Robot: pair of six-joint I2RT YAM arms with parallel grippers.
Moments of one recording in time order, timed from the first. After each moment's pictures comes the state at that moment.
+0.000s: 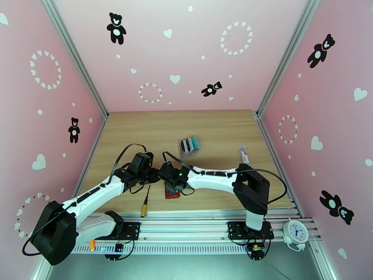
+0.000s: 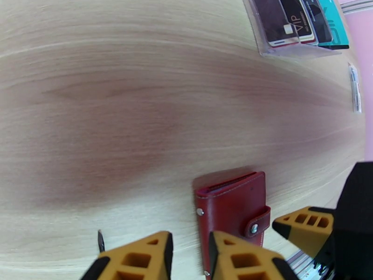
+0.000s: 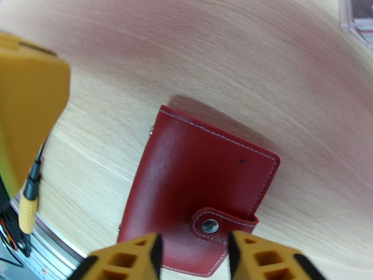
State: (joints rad) left arm -0.52 1.17 0.61 -0.42 0.18 -0.64; right arm 1.16 1.86 1.26 -0.64 0.14 0.64
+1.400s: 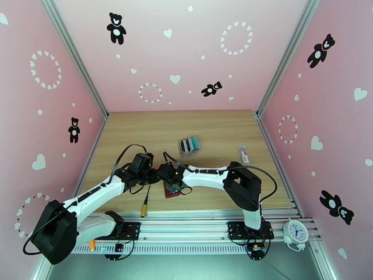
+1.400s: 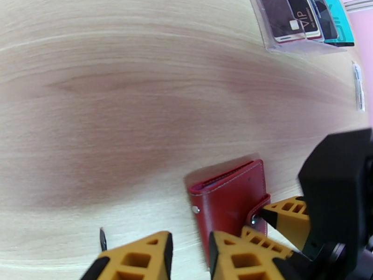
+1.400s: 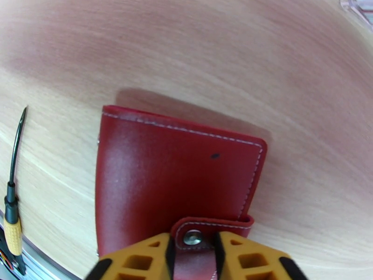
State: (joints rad) left arm -0.52 1.18 0.60 -0.43 0.18 -0.64; right arm 1.13 1.95 1.30 -0.66 0.16 0.67
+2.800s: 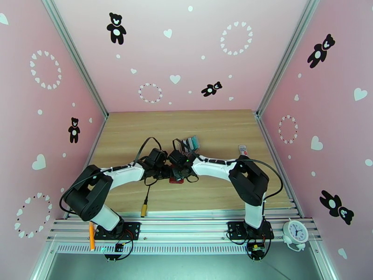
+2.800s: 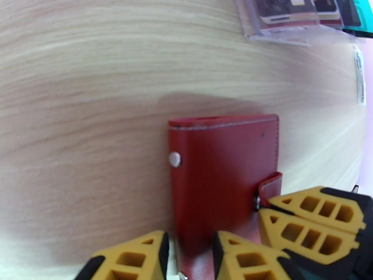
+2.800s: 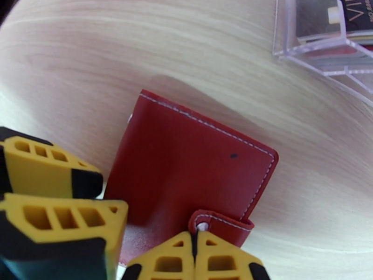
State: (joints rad) left arm -0.59 1.62 0.76 -0.19 0.28 -0.68; right arm 0.93 1.90 1.24 -0.54 0.10 0.52
